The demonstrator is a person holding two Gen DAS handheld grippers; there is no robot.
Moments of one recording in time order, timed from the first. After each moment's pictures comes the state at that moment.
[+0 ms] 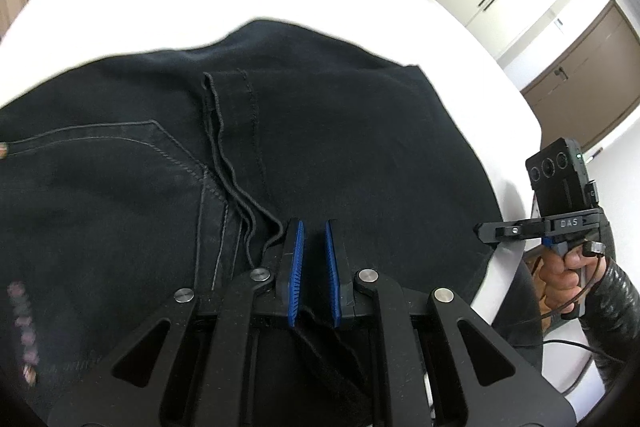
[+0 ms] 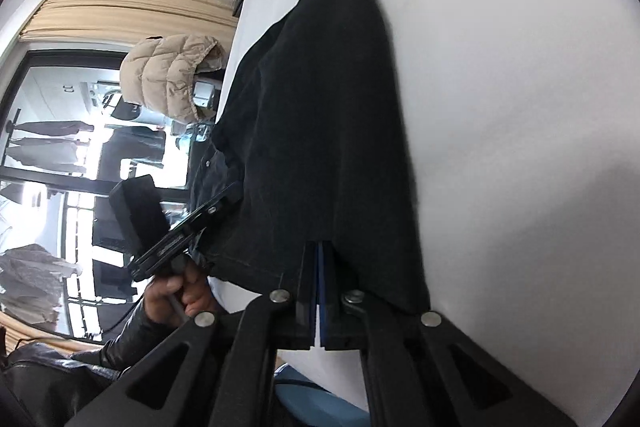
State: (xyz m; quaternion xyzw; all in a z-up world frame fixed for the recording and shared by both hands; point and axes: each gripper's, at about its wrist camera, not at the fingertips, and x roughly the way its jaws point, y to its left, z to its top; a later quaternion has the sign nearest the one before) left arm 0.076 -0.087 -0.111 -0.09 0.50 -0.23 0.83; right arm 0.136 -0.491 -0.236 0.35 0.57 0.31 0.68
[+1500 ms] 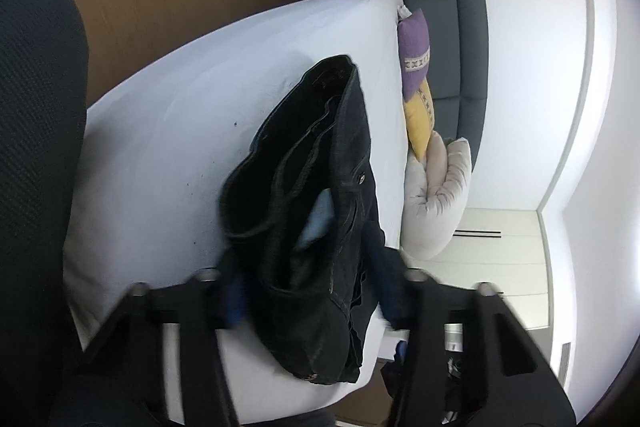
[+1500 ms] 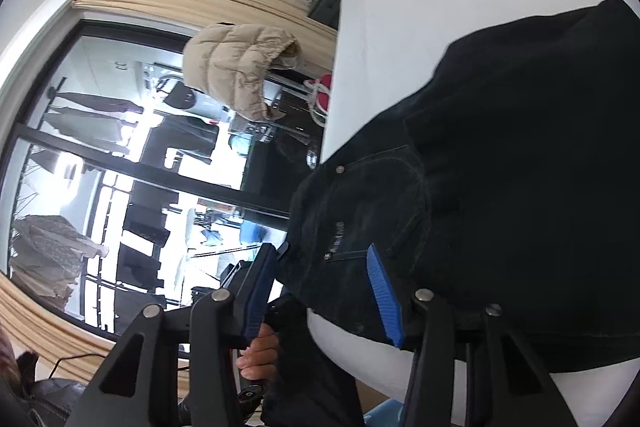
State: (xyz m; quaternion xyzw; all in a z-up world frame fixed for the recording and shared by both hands) left arm -0.047 0.196 -0.189 -0.64 0.34 -0.03 0.69; right arm 0.148 -0.328 -0.148 0.36 0.50 0.39 0.69
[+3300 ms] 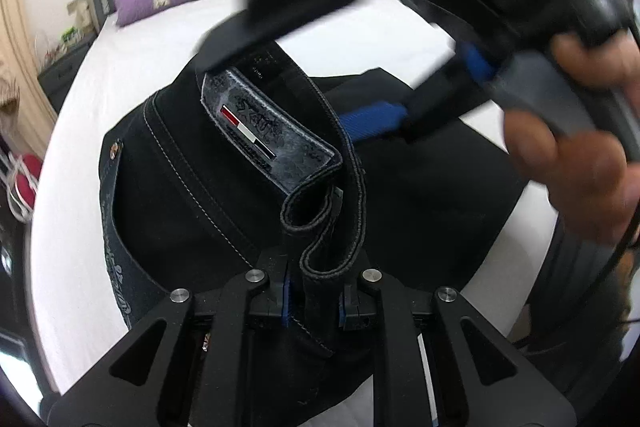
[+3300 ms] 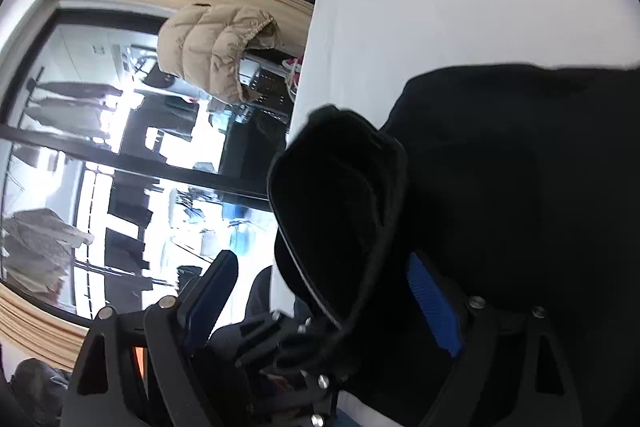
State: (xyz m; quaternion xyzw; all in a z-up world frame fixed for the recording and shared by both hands) left arm 0.037 -0.200 -0.096 0.11 0.41 -0.20 0.88; right arm 0.194 -0.386 -0.169 0.31 0.55 0.39 0.67
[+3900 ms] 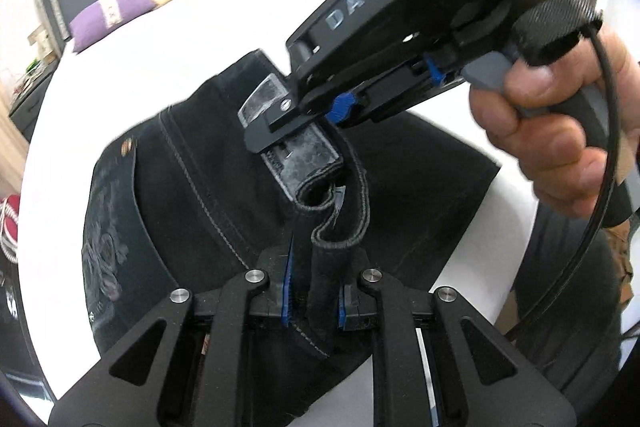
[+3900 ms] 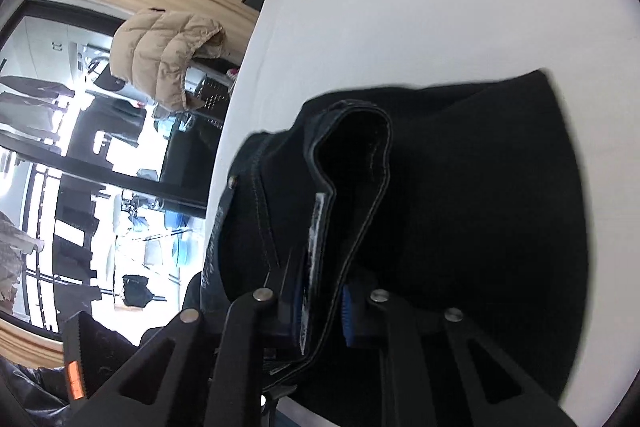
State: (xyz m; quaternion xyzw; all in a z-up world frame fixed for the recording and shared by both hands) left arm 0.031 -0.275 -0.101 0.15 0.43 -0.26 0.85; right arm 0.191 -0.452 -0.182 0.26 0.56 0.30 0.72
